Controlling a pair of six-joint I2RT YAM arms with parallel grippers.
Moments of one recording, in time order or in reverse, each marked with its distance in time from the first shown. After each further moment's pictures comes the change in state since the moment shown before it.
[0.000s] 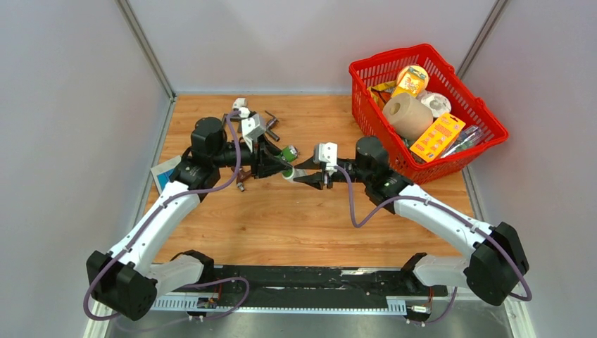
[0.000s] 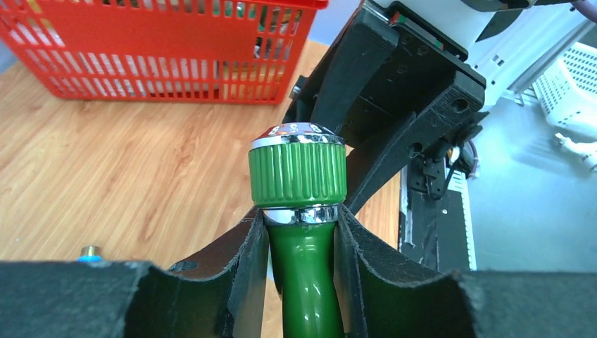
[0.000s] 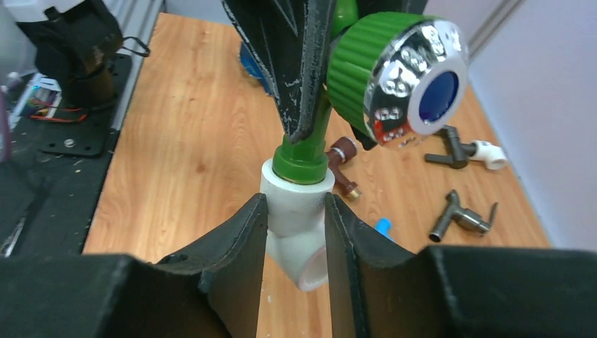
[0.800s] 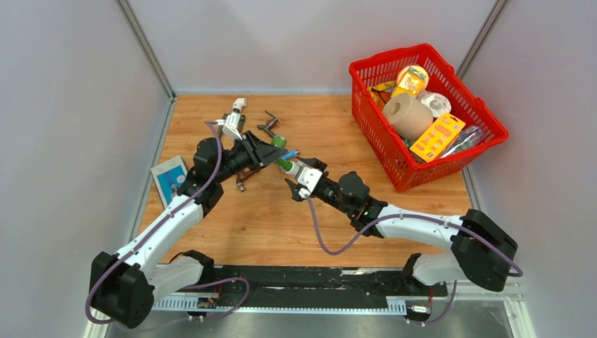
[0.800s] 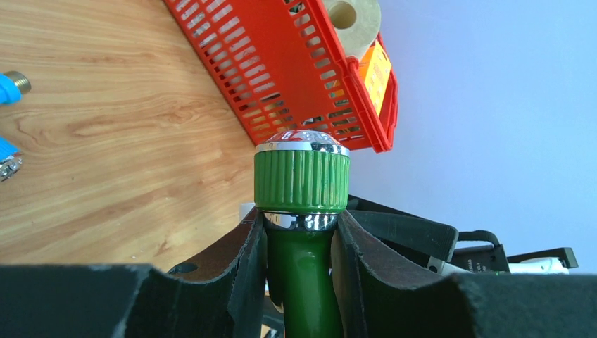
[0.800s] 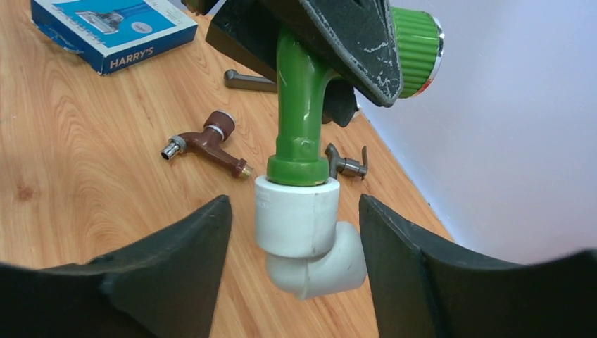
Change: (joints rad) left arm -0.007 -0.057 -0.267 0.316 -0.512 -0.942; right arm 0.252 0.076 -0.240 0.441 0.727 -0.125
